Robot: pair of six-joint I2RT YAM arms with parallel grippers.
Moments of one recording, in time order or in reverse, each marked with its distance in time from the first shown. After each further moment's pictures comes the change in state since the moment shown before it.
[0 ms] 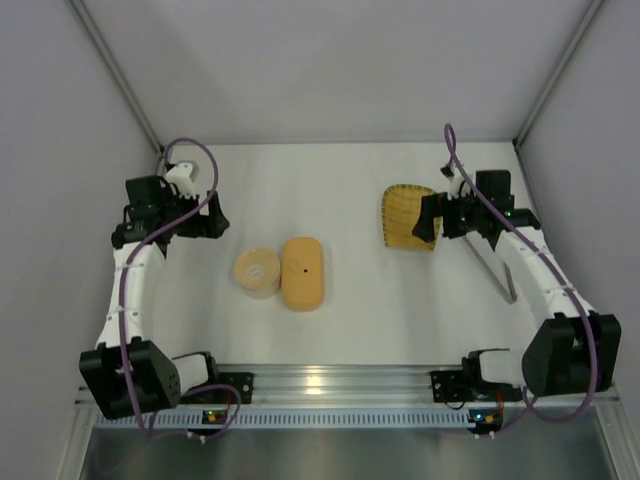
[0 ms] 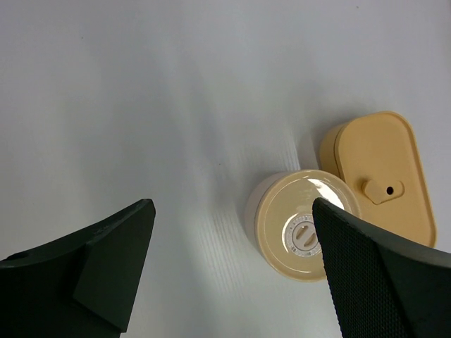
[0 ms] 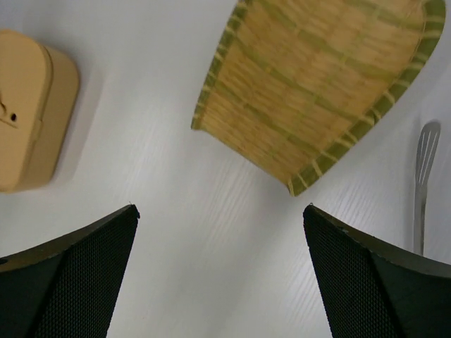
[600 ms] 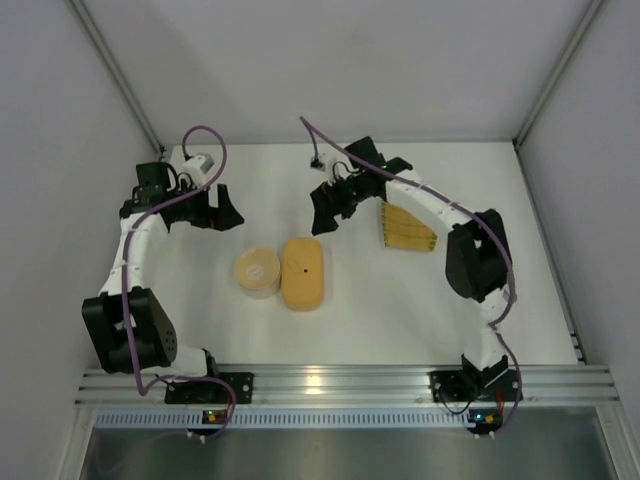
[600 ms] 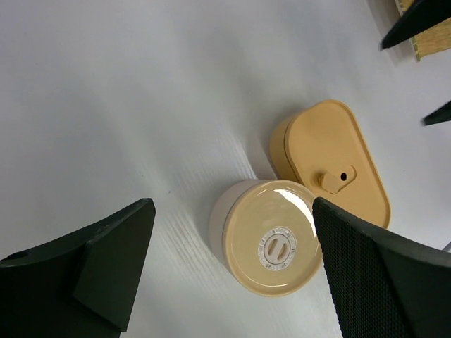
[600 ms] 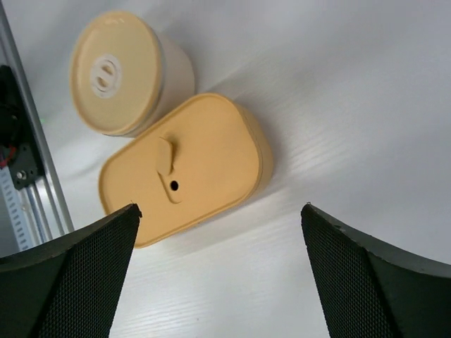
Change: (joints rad) left arm -0.001 0.214 0.098 -0.032 0.270 0.096; right arm 0.495 0.768 0.680 -0.108 -0.233 -0.104
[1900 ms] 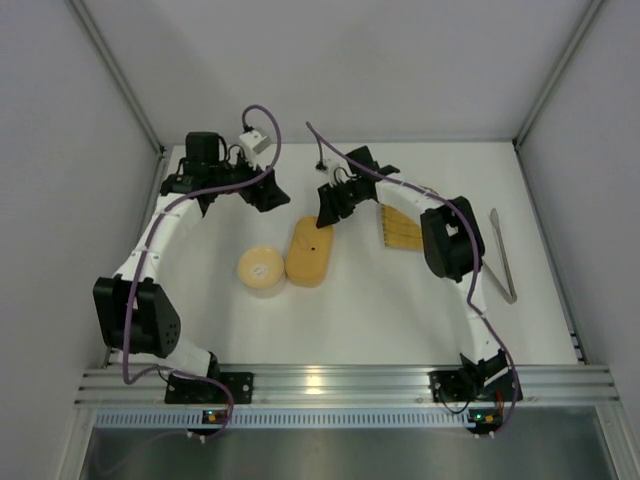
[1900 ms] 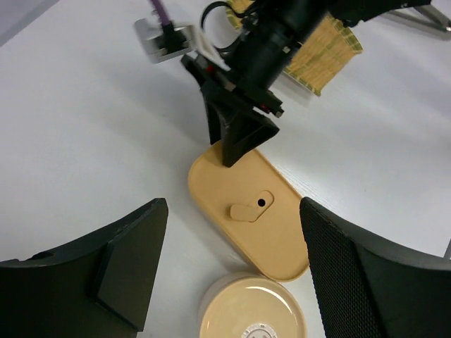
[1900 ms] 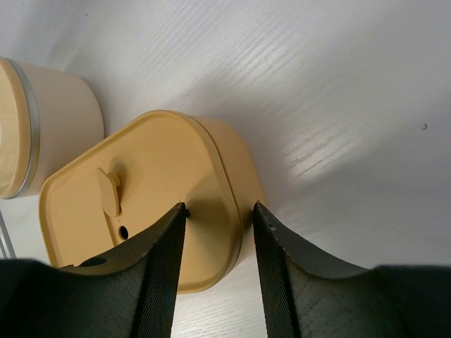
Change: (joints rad) left arm -0.354 0.108 0.209 0.134 0.073 0.082; right arm -0.072 0.237 0.095 0.161 -0.016 0.106
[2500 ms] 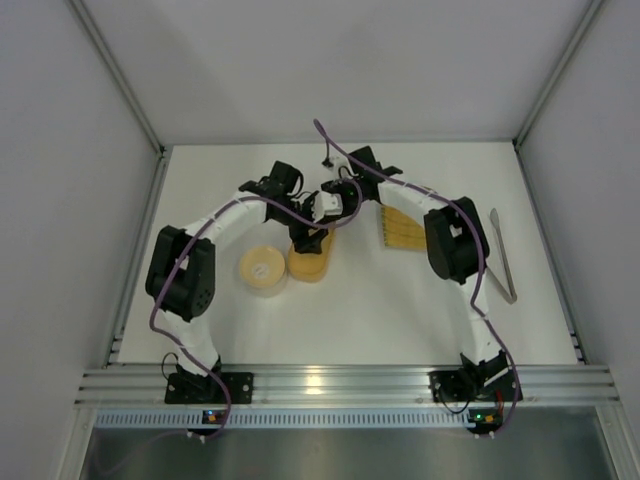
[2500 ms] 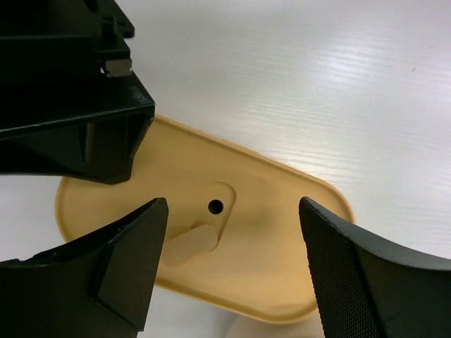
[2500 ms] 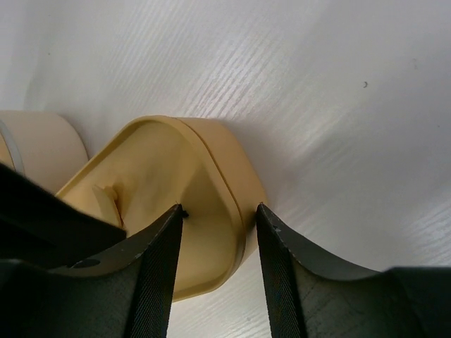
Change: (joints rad) left arm -0.270 0.351 0.021 -0.146 -0.160 0.524; right arm -0.001 -0.053 -0.066 0.045 0.147 0.162
